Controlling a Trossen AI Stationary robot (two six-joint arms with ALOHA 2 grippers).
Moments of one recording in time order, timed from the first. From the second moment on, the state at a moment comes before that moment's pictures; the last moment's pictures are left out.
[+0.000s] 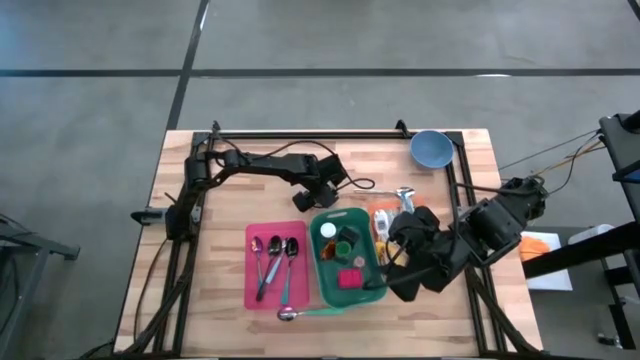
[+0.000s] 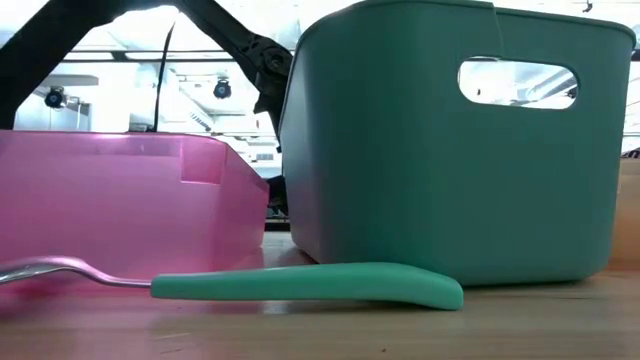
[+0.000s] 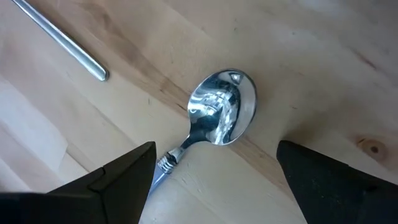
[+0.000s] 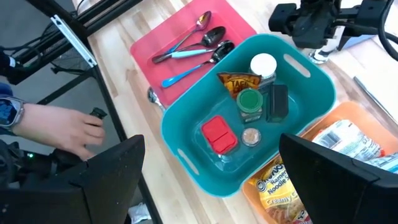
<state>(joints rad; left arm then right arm) 0.29 2.13 1.47 -0.55 0.01 1.27 0.59 1.75 2.28 -1.57 0.41 1.09</state>
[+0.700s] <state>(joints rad) 0.28 2.12 1.50 -0.65 0.05 0.88 0.61 1.75 2.28 -1.56 0.43 1.08</state>
